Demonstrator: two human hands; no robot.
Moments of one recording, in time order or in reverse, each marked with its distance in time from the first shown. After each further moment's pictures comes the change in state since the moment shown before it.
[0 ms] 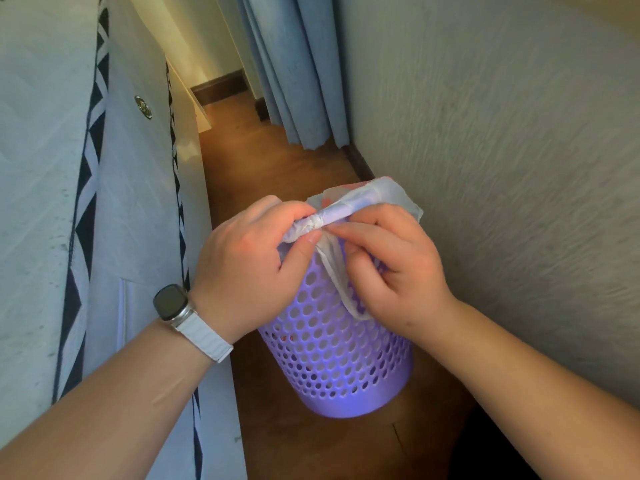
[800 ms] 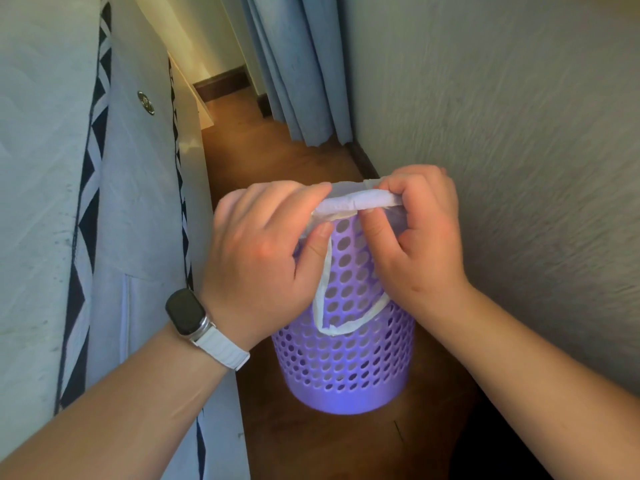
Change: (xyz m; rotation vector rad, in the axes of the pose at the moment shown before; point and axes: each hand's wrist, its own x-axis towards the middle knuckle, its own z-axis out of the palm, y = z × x) left_hand -0.002 0.012 0.000 0.140 0.123 0.119; right_hand 0.012 0.007 -0.002 -0.143 0.141 0.151
